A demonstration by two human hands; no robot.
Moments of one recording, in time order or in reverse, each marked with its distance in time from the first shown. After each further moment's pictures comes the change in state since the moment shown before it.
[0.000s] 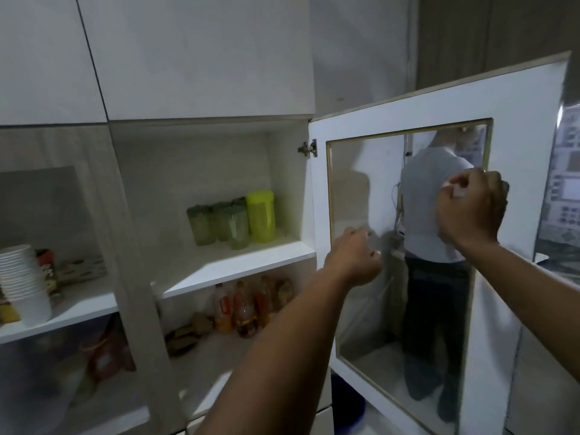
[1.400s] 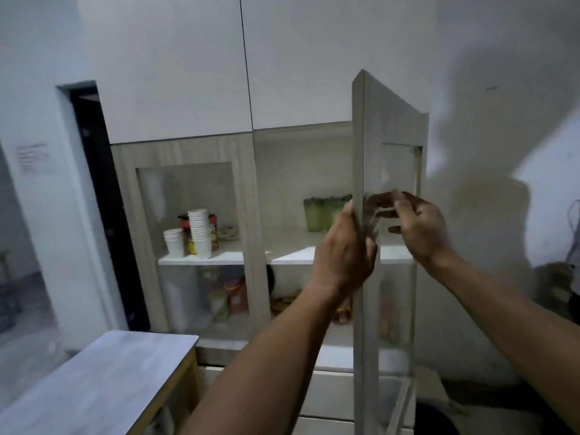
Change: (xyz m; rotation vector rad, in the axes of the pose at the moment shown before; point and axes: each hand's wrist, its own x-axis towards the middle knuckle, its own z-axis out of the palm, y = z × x) left_hand -0.094 0.006 -0.040 0.337 0.725 -0.006; right_hand -0.065 -0.088 0.020 1.032 -0.897 -0.047
